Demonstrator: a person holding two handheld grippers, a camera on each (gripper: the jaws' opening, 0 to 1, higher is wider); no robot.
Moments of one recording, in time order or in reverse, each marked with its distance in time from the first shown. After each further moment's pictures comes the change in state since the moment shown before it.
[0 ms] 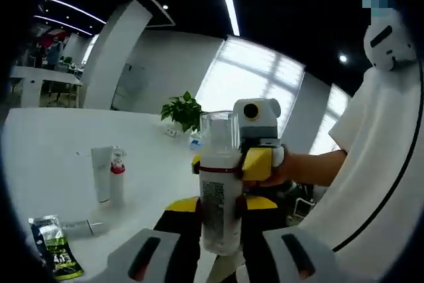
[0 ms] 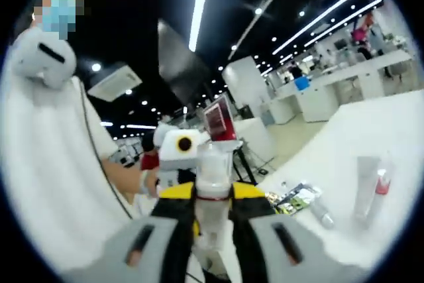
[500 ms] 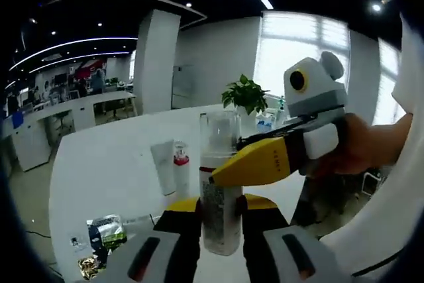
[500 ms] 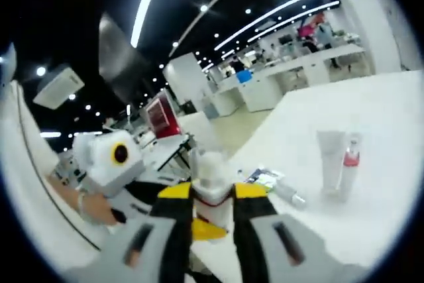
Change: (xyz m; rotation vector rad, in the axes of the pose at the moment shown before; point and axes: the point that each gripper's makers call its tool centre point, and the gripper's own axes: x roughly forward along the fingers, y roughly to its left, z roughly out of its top) left arm -0.003 0.048 -0.024 0.156 0.086 0.404; right arm 0.024 -0.037 -0.028 0.077 0.088 -0.289
